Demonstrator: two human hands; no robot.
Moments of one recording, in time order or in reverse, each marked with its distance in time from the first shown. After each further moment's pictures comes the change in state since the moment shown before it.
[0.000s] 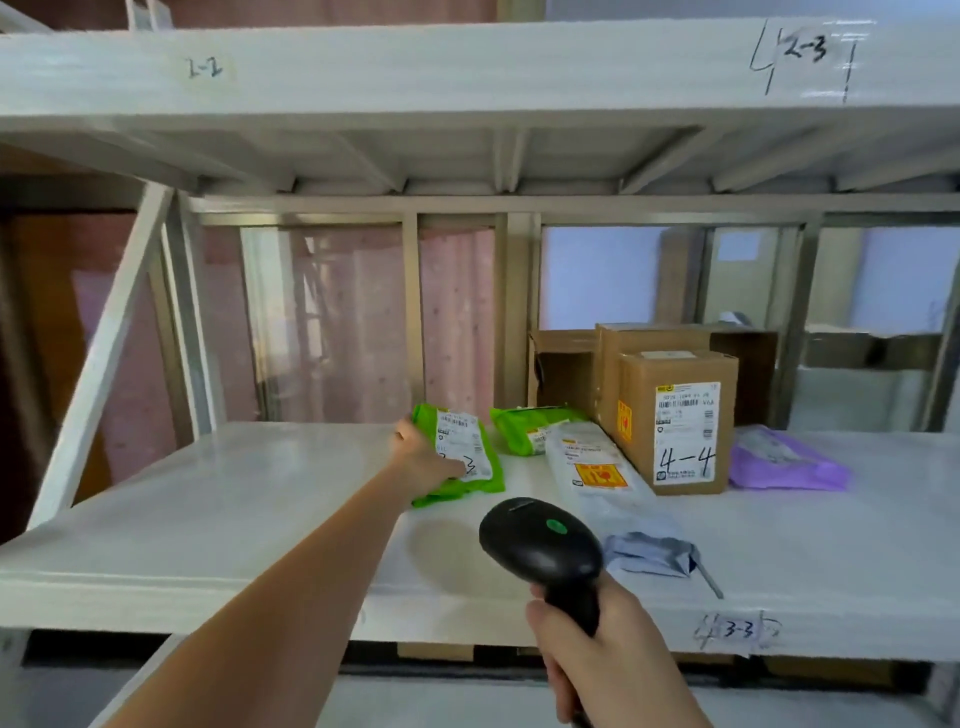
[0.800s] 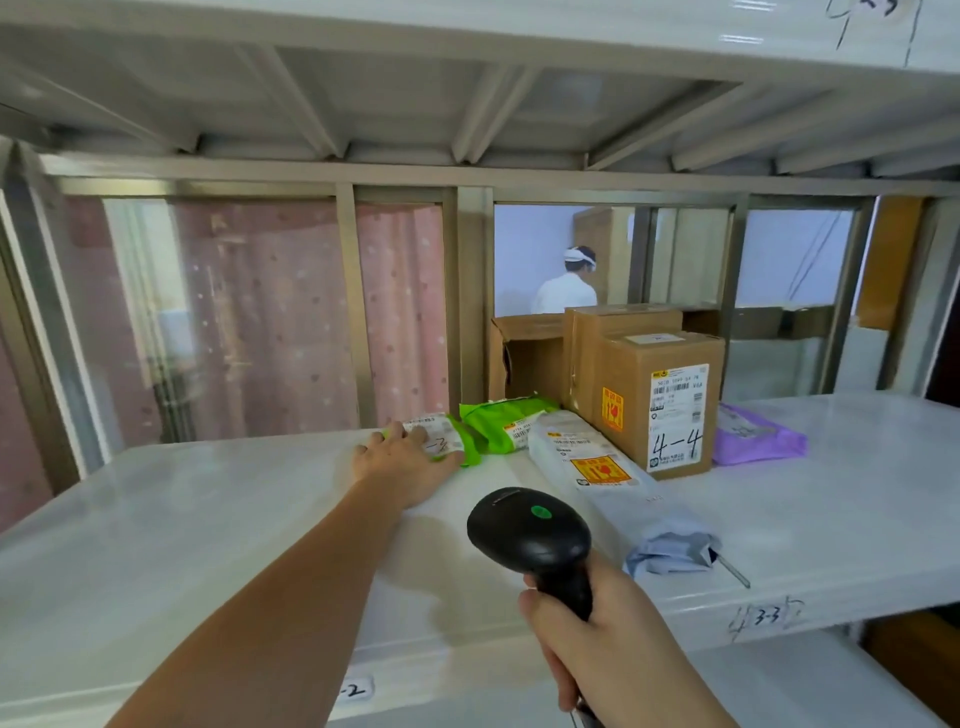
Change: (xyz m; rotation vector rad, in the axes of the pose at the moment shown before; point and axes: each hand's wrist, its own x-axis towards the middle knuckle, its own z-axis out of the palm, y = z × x) left_hand 0.074 -0.018 0.018 0.829 -0.088 0.335; right_hand 0.030 -0.025 0.038 -0.057 0.124 0.066
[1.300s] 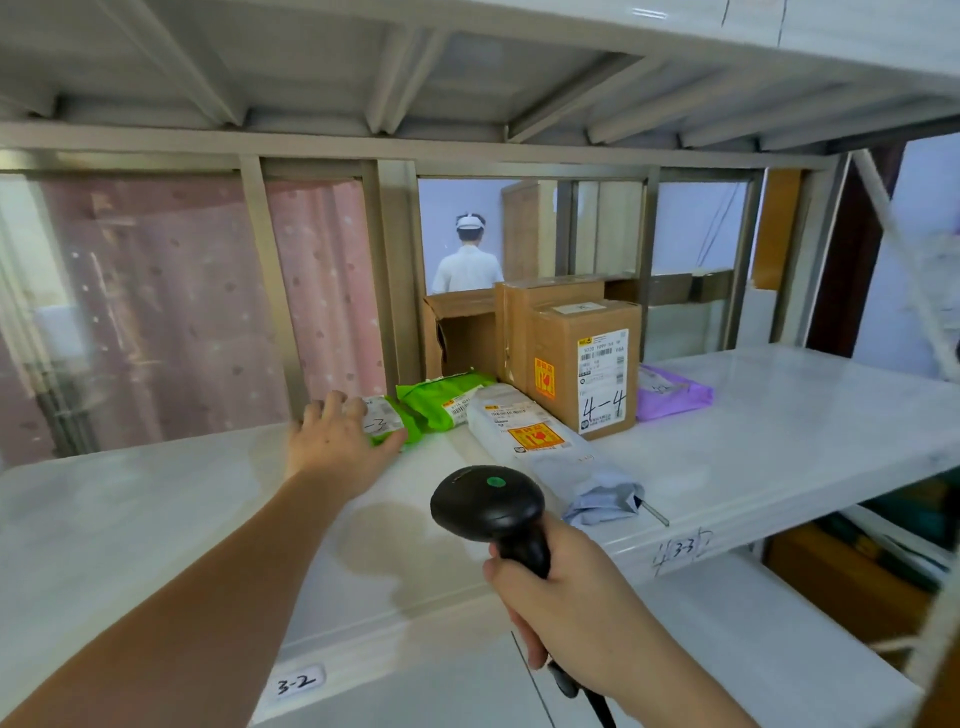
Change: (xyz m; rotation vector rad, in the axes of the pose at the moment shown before) left_hand -0.010 -0.001 -0.004 0.034 0.209 0.111; right_hand -0.010 -0.002 -0.011 -0.062 0.004 0.037
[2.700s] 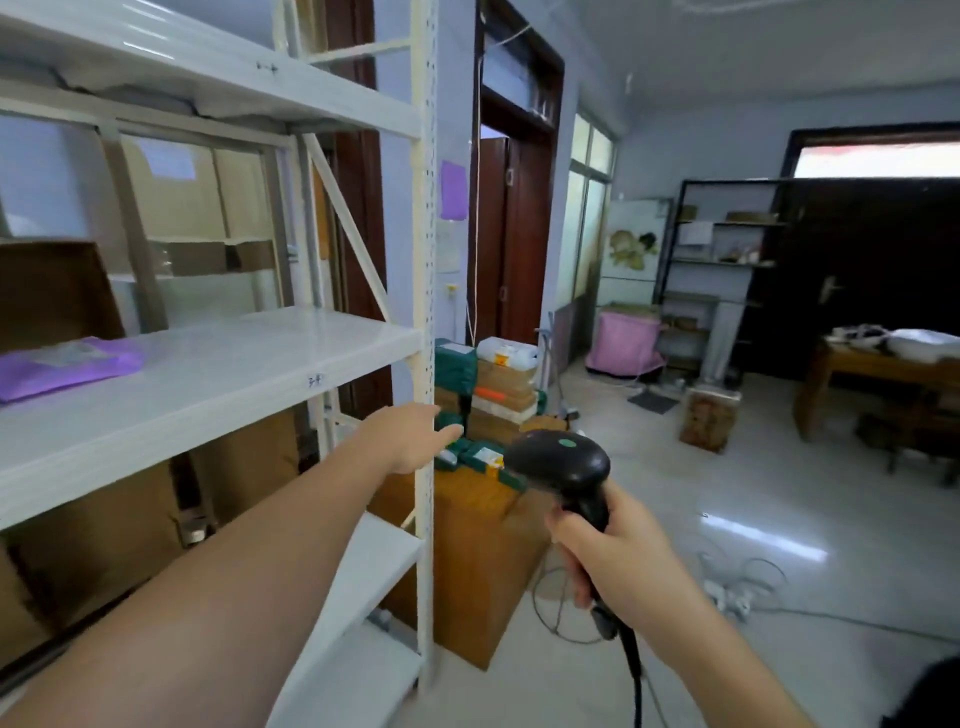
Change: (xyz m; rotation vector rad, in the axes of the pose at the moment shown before) left_hand -0.306 0.647 -0.057 -0.374 -0.487 0.949; right_hand -0.402 0.158 -0.370 -0.052 0.862 0.414
